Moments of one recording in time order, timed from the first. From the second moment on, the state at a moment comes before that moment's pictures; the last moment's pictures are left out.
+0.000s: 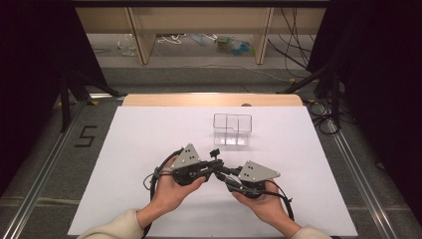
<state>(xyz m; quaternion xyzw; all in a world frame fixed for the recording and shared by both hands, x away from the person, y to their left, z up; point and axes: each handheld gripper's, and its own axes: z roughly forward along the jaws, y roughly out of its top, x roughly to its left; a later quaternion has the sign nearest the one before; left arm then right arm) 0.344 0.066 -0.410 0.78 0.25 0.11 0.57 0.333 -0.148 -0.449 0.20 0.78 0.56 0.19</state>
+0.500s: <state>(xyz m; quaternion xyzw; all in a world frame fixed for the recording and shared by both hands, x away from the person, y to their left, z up) 0.344 0.065 -0.411 0.78 0.24 0.11 0.57 0.333 -0.149 -0.450 0.20 0.77 0.57 0.19</state>
